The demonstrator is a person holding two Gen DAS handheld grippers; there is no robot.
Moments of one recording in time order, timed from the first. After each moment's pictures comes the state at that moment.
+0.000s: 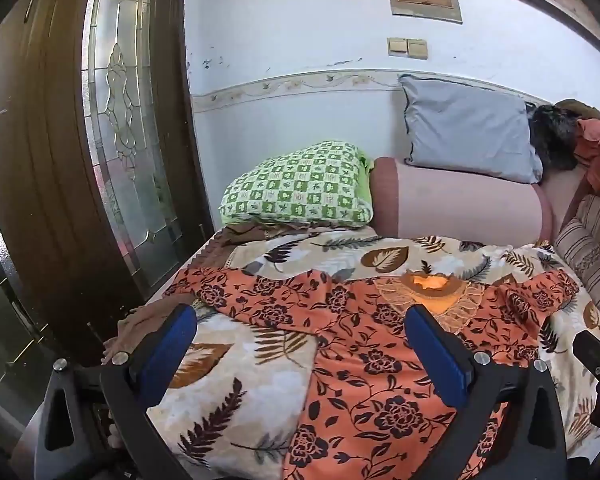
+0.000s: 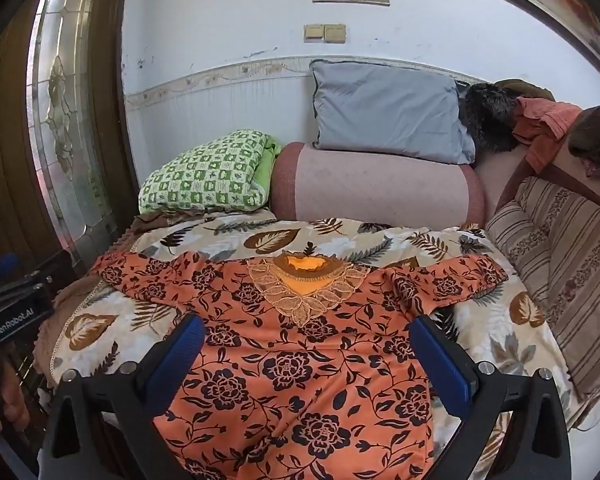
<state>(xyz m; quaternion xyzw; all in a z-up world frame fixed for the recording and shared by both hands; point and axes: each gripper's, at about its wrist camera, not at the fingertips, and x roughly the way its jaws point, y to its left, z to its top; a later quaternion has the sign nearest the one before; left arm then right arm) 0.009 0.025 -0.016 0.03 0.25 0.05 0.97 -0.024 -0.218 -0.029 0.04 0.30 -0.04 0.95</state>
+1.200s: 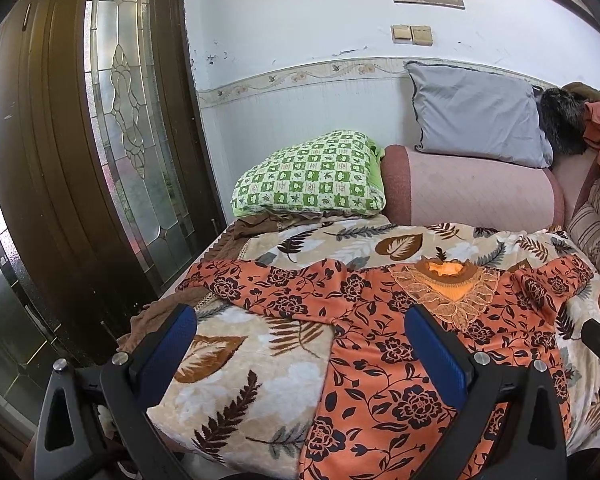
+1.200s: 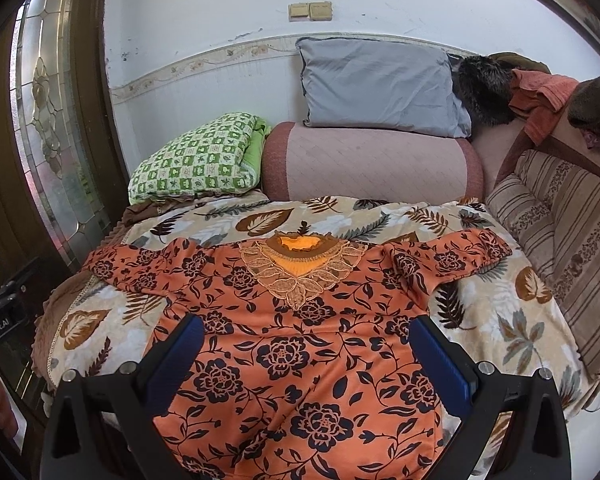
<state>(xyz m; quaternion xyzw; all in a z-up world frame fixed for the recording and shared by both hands) 0.010 0.025 -0.027 0.05 0.26 0.07 0.96 -0.023 -0.223 -0.052 0.05 0.32 -0.05 0.95</state>
